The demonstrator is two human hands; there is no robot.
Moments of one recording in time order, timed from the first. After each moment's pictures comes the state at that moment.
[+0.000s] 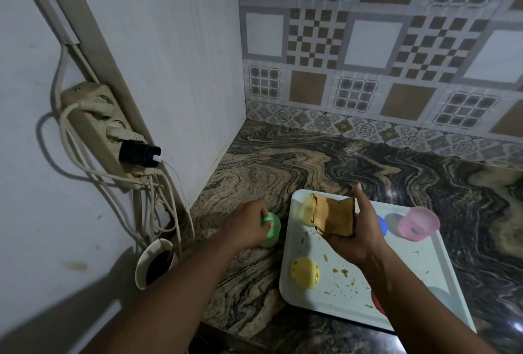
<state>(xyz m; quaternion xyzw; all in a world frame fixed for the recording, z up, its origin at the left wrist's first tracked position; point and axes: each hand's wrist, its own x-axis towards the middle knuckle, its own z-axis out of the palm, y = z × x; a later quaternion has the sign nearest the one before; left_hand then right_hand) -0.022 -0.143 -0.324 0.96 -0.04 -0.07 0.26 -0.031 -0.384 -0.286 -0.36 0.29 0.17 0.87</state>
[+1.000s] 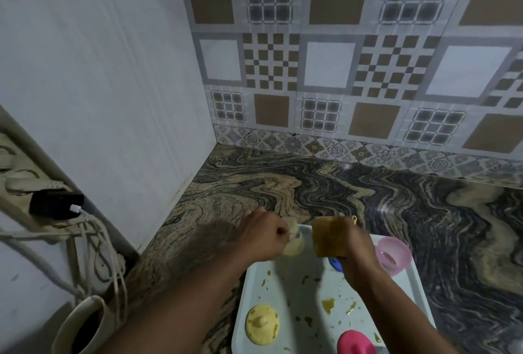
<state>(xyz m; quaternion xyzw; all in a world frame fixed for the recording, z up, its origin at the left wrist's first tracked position) 0.045 -0.267 -0.300 0.97 -0.15 -0.08 0.19 0.012 -0.459 -0.293 -0.61 0.27 0.03 0.75</state>
